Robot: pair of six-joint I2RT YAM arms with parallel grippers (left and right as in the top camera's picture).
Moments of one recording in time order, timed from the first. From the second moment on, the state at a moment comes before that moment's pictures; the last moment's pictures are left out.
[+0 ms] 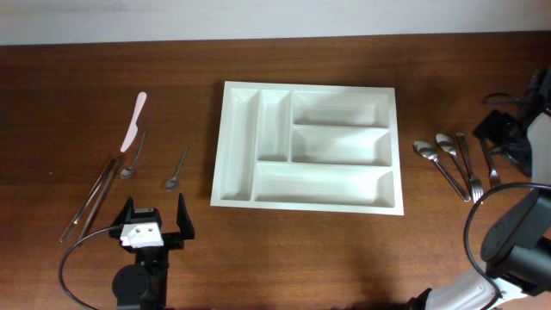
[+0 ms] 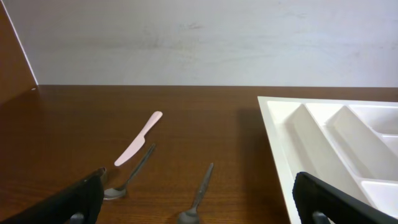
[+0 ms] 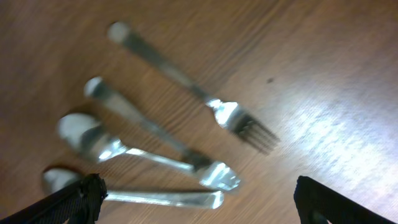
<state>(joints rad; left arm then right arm) 0.01 0.01 0.01 -0.08 -0.05 0.00 -0.51 1.88 1.57 -0.99 0.18 0.35</state>
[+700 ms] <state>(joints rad) 0.01 0.01 0.01 -0.08 -0.05 0.00 -0.58 1.93 1.56 -0.98 -0.17 -0.37</state>
